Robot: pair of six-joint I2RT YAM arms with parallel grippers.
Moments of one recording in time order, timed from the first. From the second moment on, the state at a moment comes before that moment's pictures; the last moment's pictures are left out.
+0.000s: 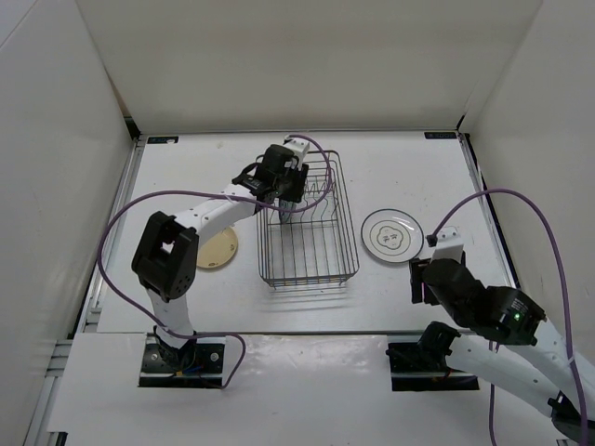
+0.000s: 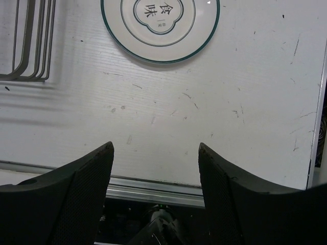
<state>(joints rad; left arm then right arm) -0.60 1.84 1.40 -0.21 -0.07 -0.14 0.96 0.47 0.84 -1.24 0.61 0.47</state>
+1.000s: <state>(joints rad) -0.59 1.56 1.28 -0.06 -0.03 -0.26 0.96 0.50 0.83 -1.21 0.61 0.46</state>
